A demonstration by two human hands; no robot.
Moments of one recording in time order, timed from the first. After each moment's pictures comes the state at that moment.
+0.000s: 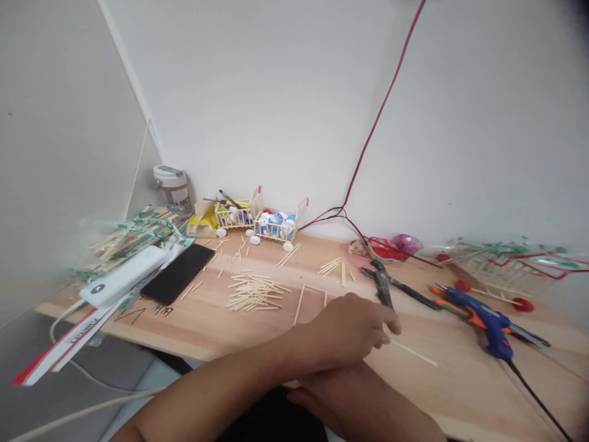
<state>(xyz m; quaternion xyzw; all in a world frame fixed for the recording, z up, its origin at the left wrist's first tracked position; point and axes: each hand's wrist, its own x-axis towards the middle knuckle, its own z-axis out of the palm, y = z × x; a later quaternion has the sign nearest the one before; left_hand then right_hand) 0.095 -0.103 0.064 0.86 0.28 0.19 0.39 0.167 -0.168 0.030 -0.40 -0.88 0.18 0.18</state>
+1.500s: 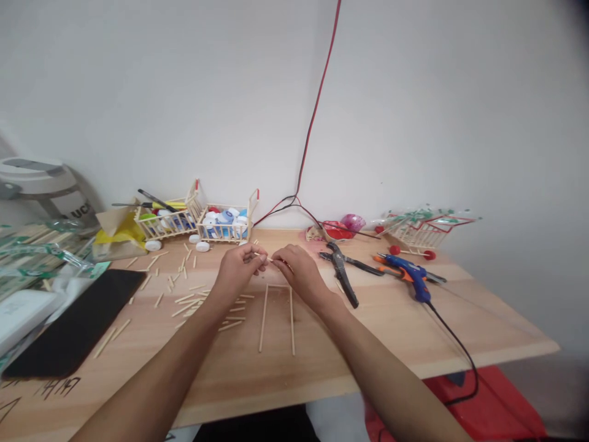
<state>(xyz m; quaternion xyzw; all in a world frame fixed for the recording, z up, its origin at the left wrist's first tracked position) 0.026 0.006 0.013 0.63 0.41 0.44 0.50 0.193 -0.026 0.008 -0.53 -0.79 0.01 0.30</state>
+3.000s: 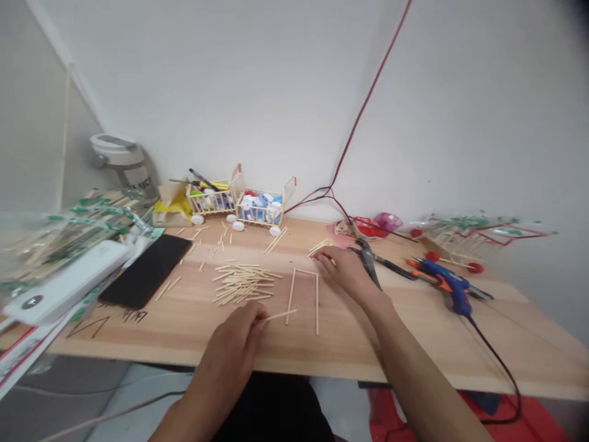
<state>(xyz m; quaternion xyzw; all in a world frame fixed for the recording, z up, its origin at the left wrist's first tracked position) -0.038 -0.151 0.005 0.73 0.53 0.30 0.31 0.221 -0.044 0.008 -0.58 -0.78 0.09 0.22</state>
